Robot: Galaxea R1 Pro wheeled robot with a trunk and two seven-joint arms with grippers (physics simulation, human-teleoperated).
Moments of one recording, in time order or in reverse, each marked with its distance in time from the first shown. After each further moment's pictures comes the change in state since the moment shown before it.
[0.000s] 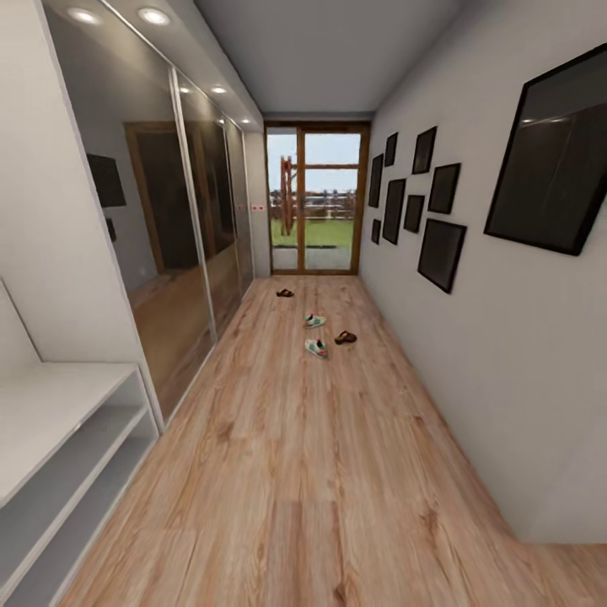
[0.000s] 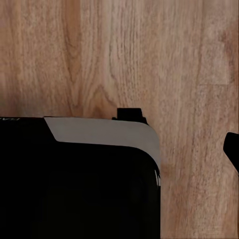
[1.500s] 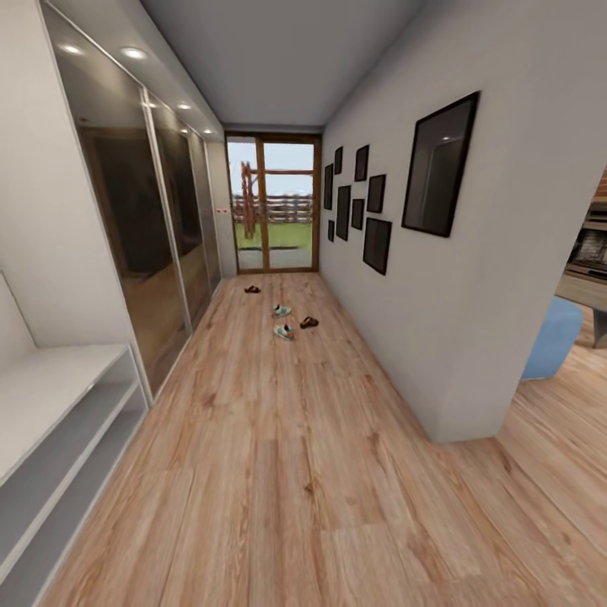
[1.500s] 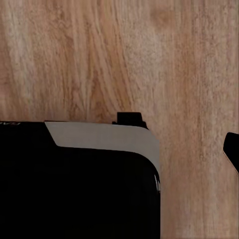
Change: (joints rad) left arm 0.000 0.000 0.000 0.000 0.000 0.000 0.000; right arm 0.000 0.000 0.001 0.001 0.000 0.000 0.000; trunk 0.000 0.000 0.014
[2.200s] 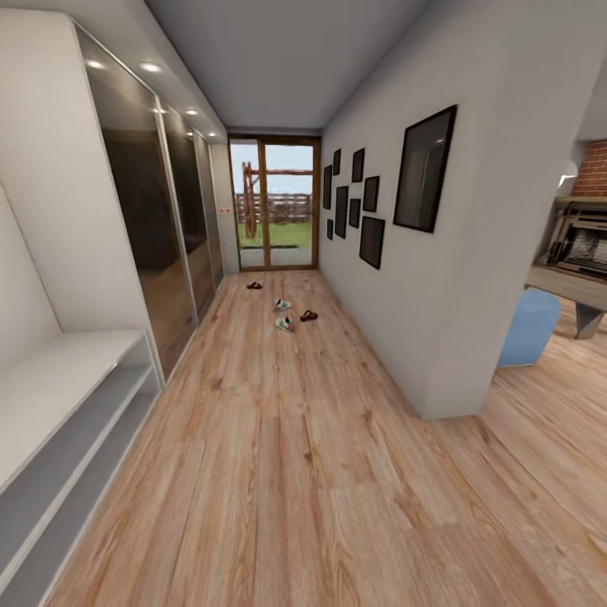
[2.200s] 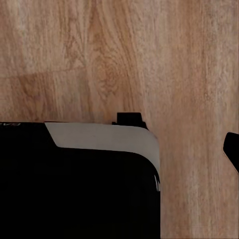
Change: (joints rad) left arm 0.000 0.000 0.000 0.000 0.000 0.000 0.000; right arm 0.000 0.000 -0.002 -0.001 -0.001 0.000 0.000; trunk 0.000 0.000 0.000
